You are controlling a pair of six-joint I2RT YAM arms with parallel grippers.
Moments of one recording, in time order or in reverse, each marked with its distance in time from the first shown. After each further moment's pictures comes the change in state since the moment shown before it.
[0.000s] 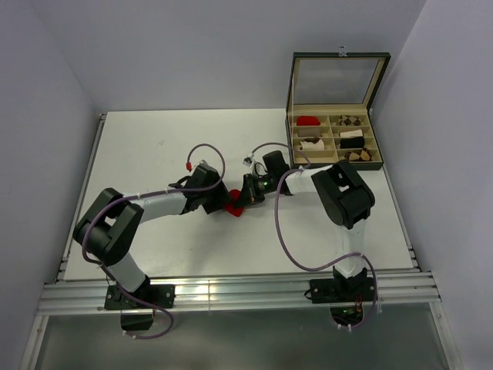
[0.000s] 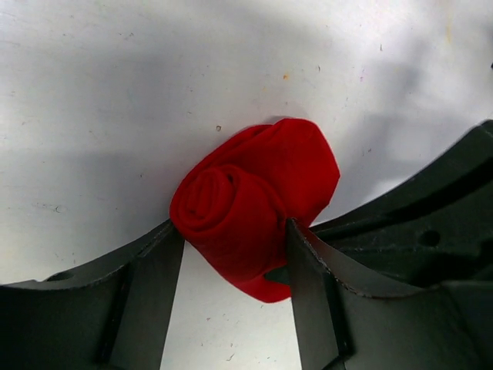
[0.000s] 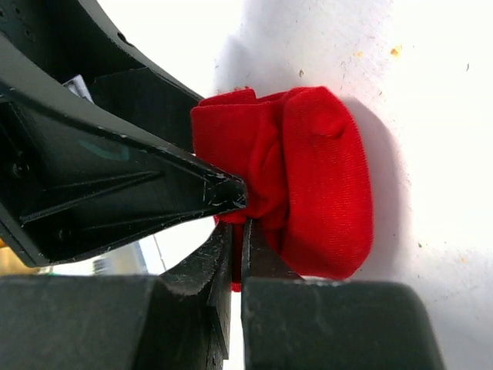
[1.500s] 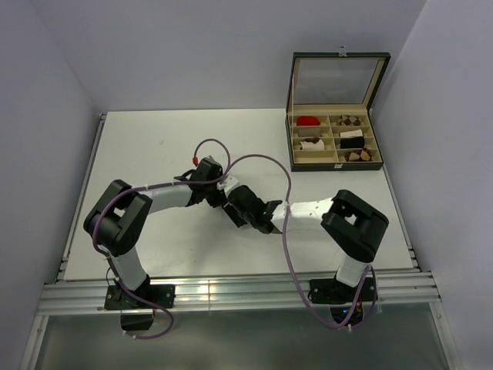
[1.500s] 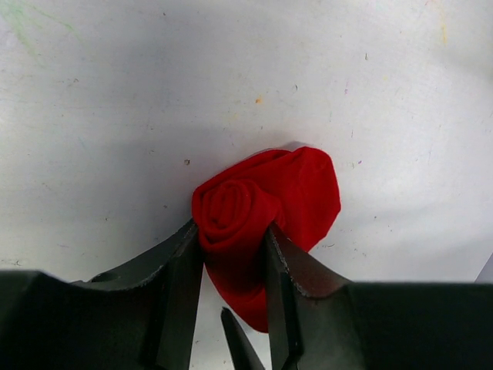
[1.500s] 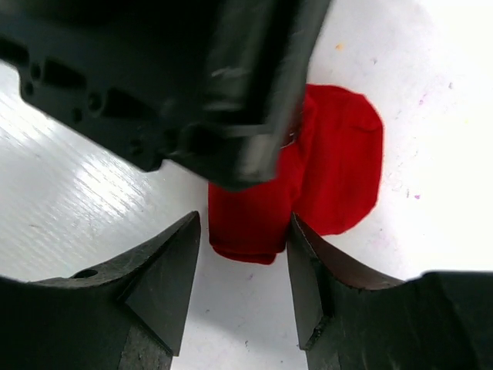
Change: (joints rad) left arm 0.016 0.100 0.102 -0.024 0.058 0.060; right arm 0.465 -0.277 -0.154 -0.041 1.138 -0.348
